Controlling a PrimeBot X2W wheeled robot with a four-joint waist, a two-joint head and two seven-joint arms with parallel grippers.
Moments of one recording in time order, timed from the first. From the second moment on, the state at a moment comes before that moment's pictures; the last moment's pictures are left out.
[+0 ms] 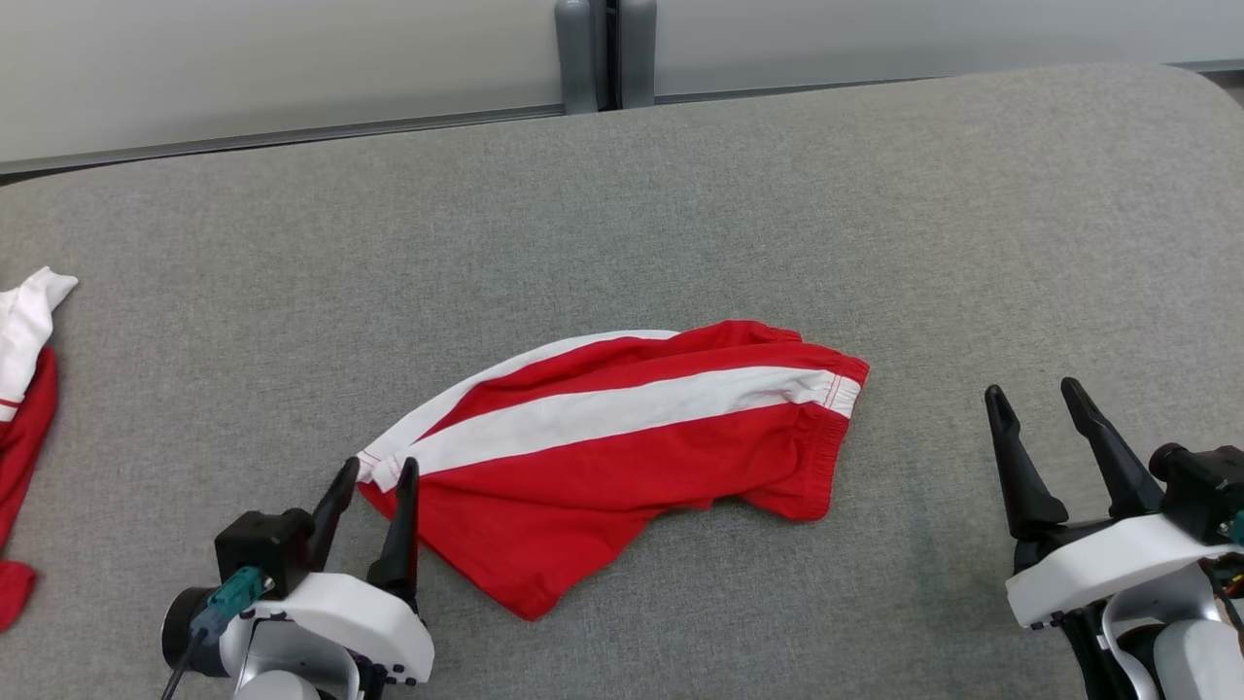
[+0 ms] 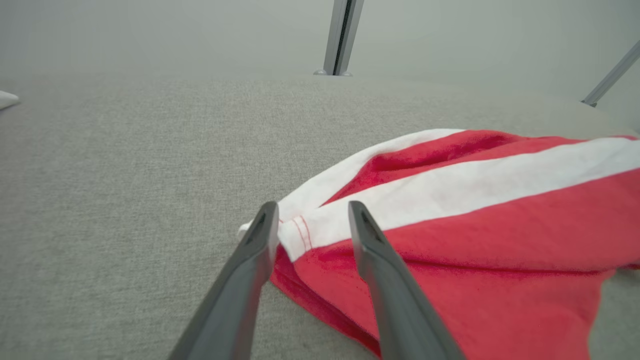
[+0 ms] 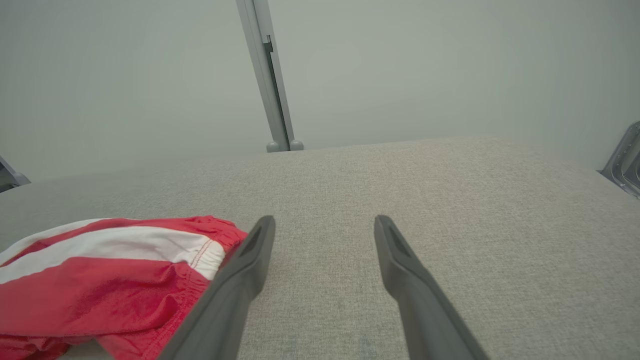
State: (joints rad) left arm -0.14 0.28 -0.40 0.23 -0.55 0.16 -0.11; right arm -0.11 -0.19 0.08 0.09 0.32 0.13 0.01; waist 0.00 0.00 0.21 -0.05
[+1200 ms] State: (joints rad) left arm 0.02 0.30 -0.26 0.02 -0.35 0.20 -0.18; right arm -0.03 -0.19 0.09 0.02 0.28 0.13 0.07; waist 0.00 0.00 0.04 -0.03
